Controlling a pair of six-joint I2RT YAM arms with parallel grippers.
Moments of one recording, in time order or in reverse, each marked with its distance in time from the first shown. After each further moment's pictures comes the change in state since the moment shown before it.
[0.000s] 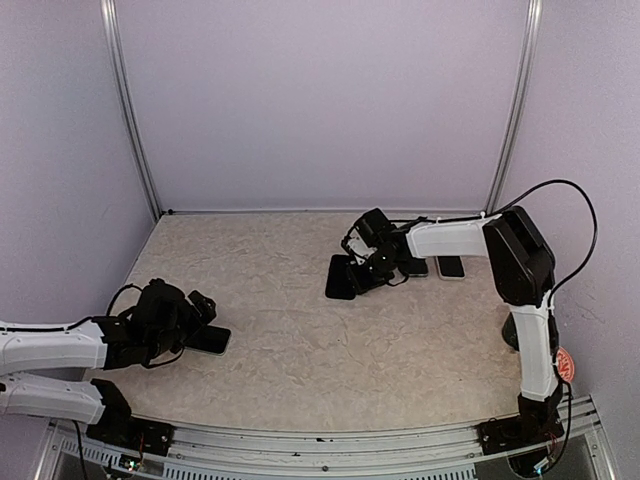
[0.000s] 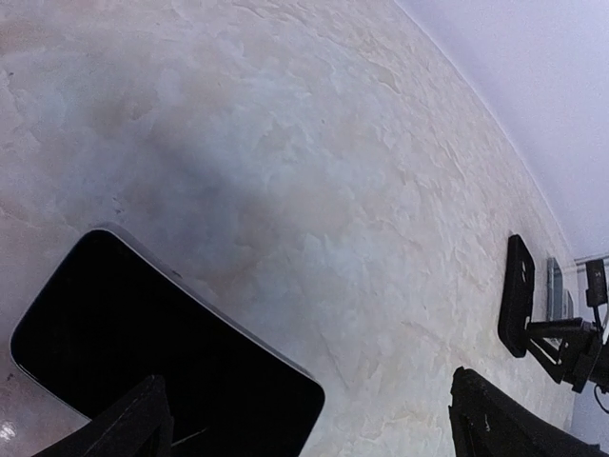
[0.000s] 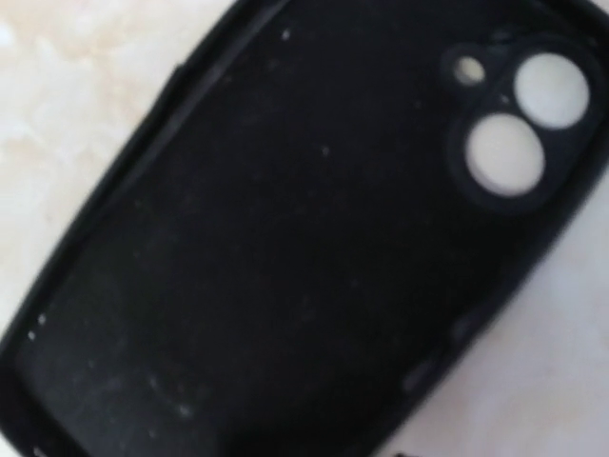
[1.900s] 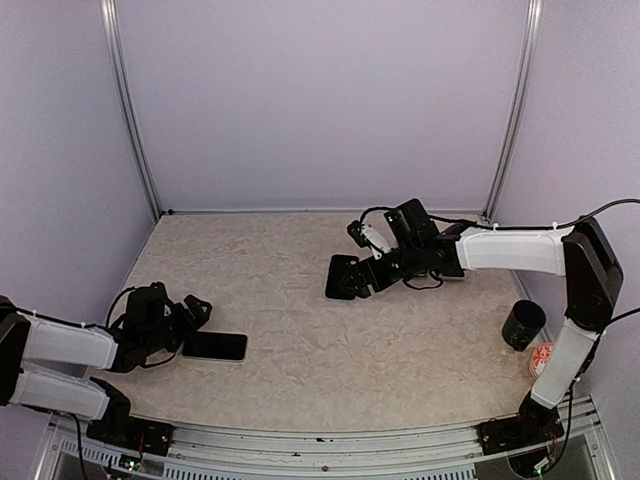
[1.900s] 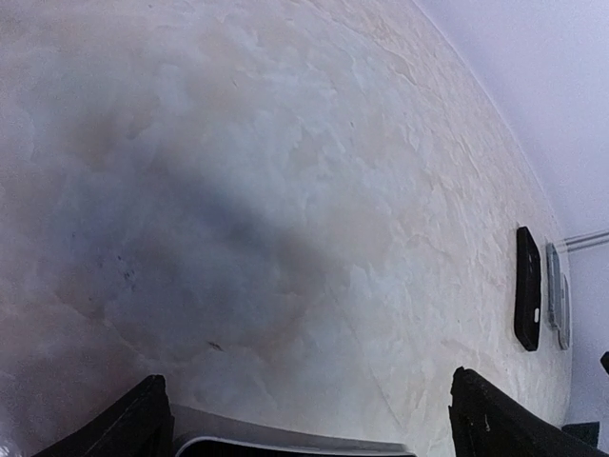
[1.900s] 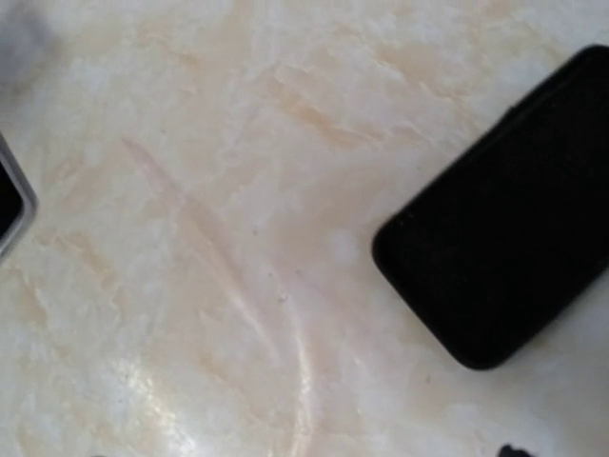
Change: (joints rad) left arm 0.317 0.179 -0.147 0.415 0.330 0.201; right arm 0.050 -0.448 -0.390 0.204 -0.235 -0.026
